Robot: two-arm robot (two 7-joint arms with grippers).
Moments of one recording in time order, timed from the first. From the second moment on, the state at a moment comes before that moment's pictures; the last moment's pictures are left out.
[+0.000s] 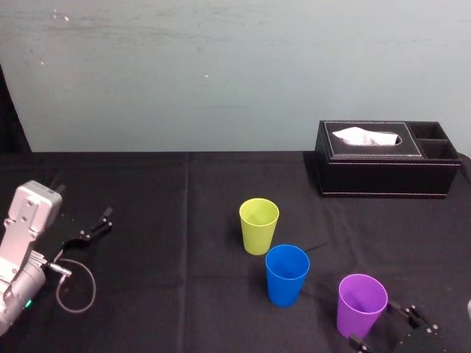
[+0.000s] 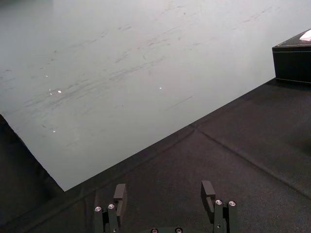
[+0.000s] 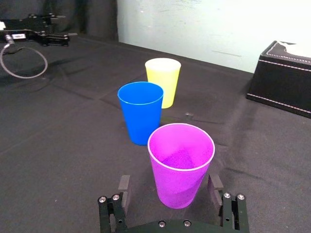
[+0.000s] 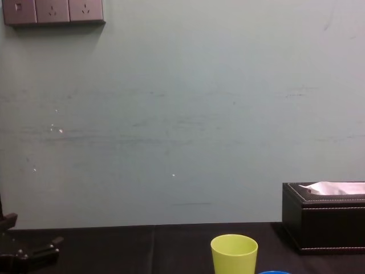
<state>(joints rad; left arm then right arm) -0.20 0.60 0.45 -1.41 -0.25 -0.12 0.03 -0.37 0.71 -0.17 -1.82 0.43 -0.06 0.29</state>
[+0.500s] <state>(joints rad) -0.20 0.60 0.45 -1.41 -0.25 -0.12 0.03 -0.31 0.60 -0.19 -1.77 0.38 -0.04 0.26</state>
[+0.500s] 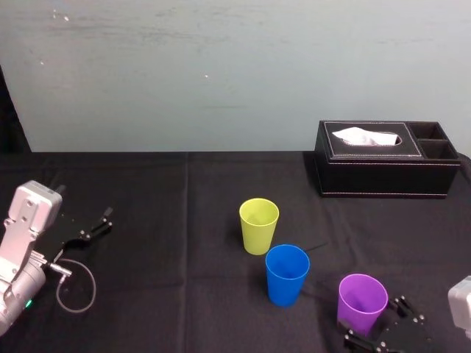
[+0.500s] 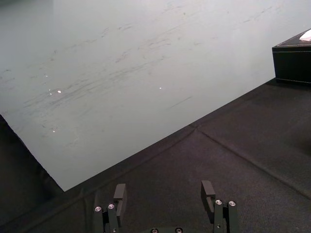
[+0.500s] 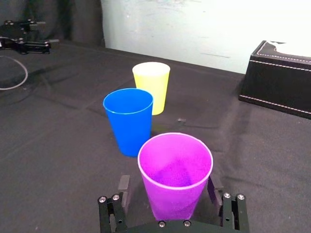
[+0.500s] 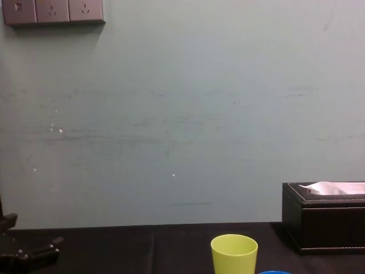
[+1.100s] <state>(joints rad) -0.20 0.60 0.45 -1.41 -0.25 -0.12 0.03 -0.28 0.54 -0.20 -1.74 0.31 -0.03 0.21</state>
